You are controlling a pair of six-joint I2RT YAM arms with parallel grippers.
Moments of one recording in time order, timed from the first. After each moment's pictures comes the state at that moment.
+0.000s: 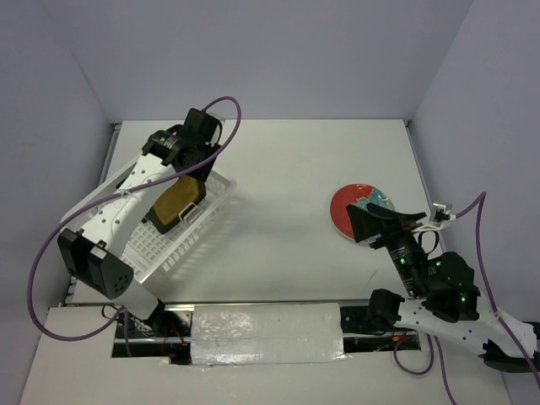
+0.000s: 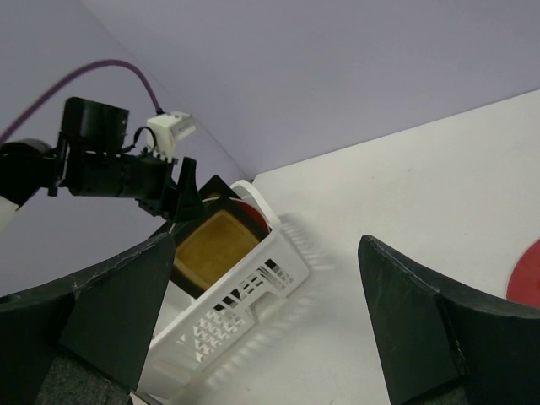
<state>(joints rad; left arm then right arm) -0.47 1.57 1.71 -1.07 -0.48 0.03 1.16 0.17 0.64 -0.16 0.80 0.47</state>
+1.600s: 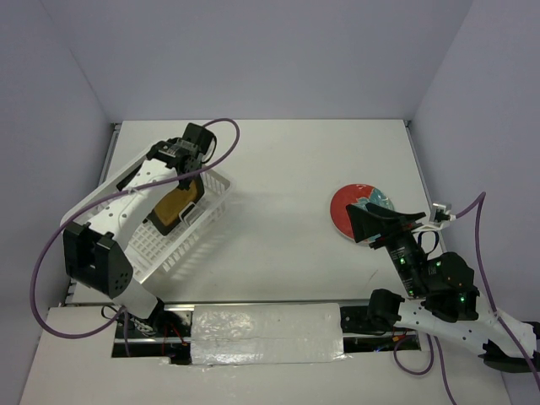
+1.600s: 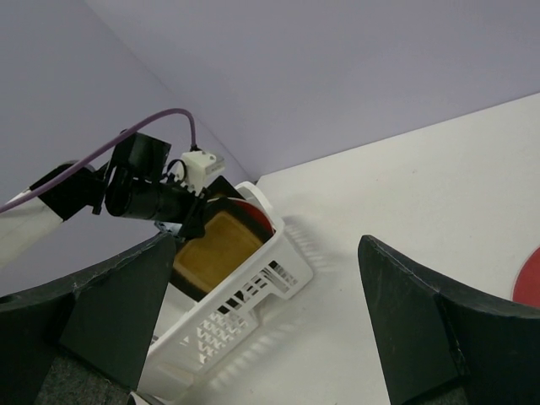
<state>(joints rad) -0.38 1.56 1.48 -0.99 -0.59 0.18 1.16 0.17 0.63 -0.14 0.79 0.46</state>
